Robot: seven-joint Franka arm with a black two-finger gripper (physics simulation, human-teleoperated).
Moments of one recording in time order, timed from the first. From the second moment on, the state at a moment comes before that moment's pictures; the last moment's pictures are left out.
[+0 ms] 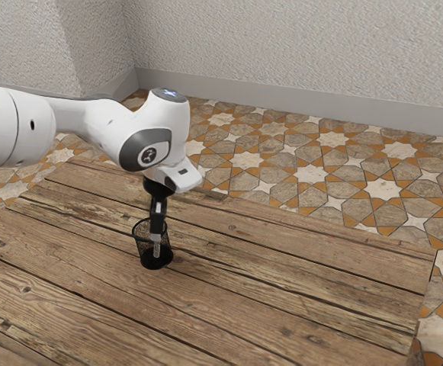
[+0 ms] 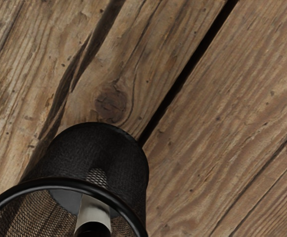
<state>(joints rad) -0.14 0.25 0.02 -1.91 0.22 1.99 0.79</state>
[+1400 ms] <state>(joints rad) -0.16 0.25 0.04 -1.94 0.29 2.12 0.97</state>
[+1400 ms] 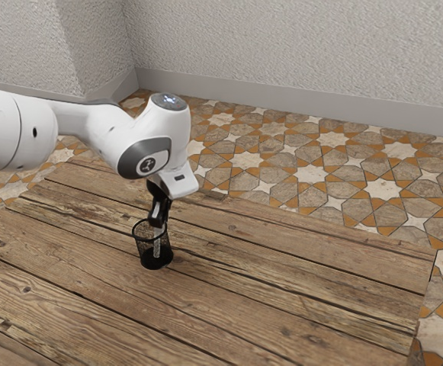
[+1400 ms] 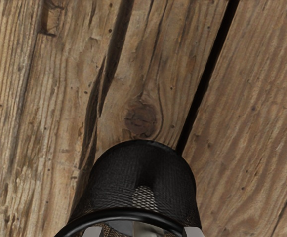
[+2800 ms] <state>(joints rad) 0.12 0.22 0.11 -1.89 0.33 1.66 0.71</state>
